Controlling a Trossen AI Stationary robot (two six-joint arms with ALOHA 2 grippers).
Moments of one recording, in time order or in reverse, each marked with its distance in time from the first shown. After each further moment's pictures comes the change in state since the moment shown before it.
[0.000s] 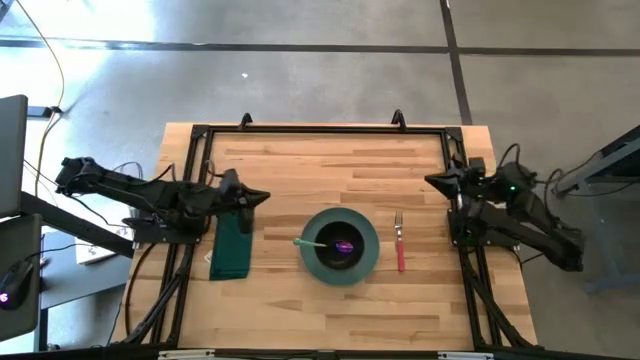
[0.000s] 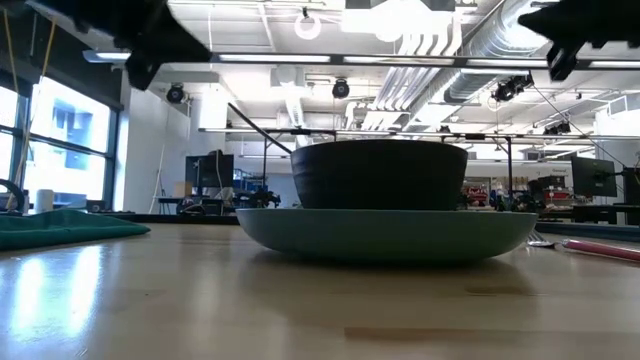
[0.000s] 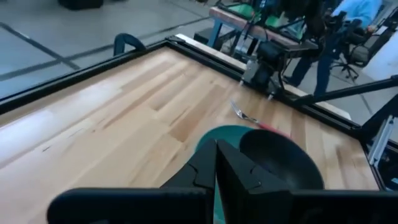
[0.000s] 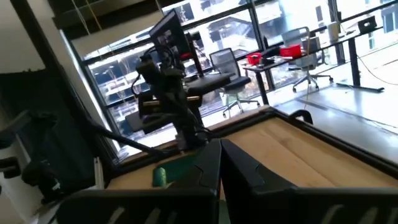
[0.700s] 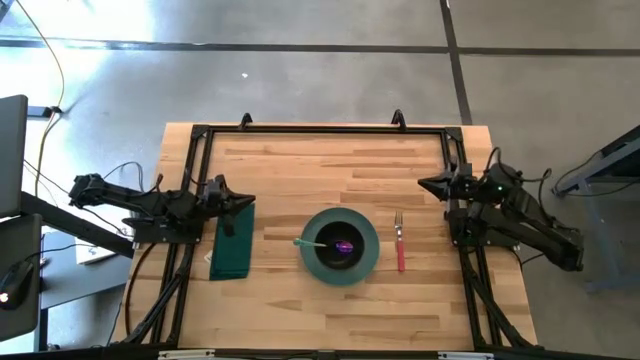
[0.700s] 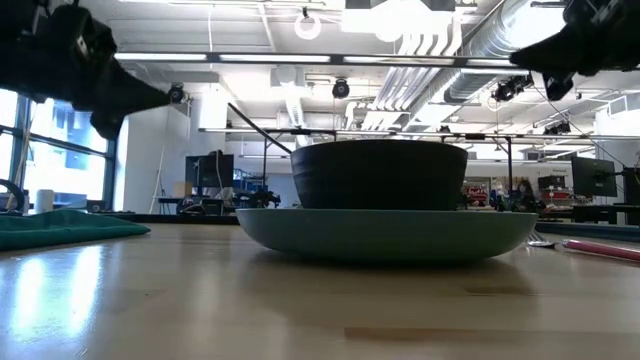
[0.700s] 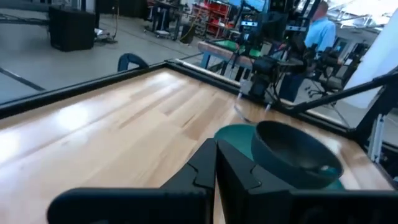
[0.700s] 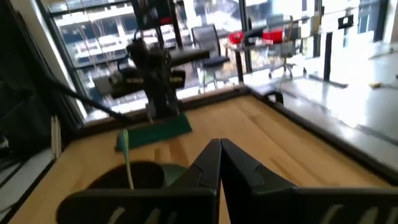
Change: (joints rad) left arm 0.000 -0.536 -0.452 0.132 0.002 0.143; right arm 0.000 -0.001 -0.067 -0.071 0.056 -0.188
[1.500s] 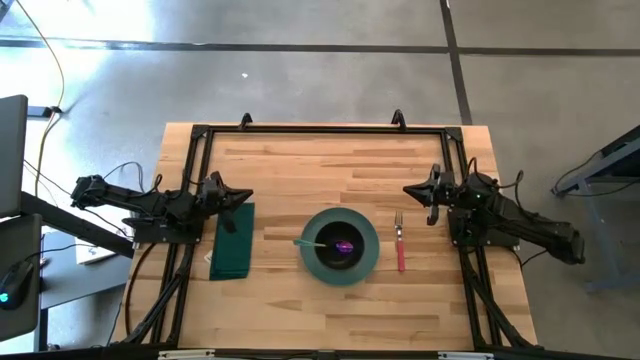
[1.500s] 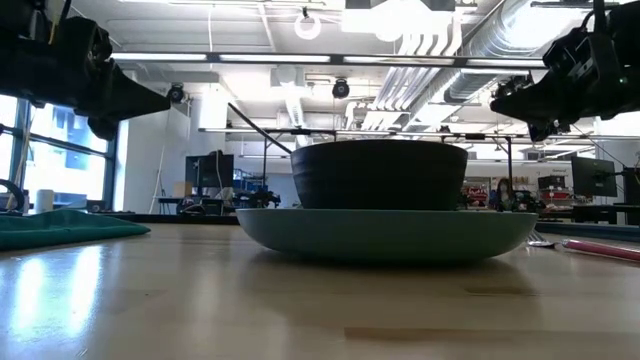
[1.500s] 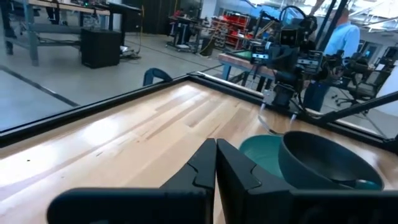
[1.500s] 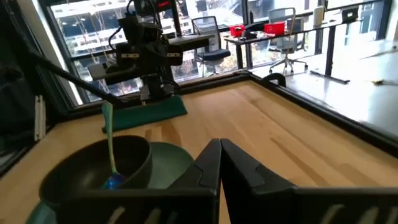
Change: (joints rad) left arm 0.001 -0.049 -0.027 0.007 -0.102 0.067; right arm 0.087 0.001 -0.264 0.252 0.079 -0.018
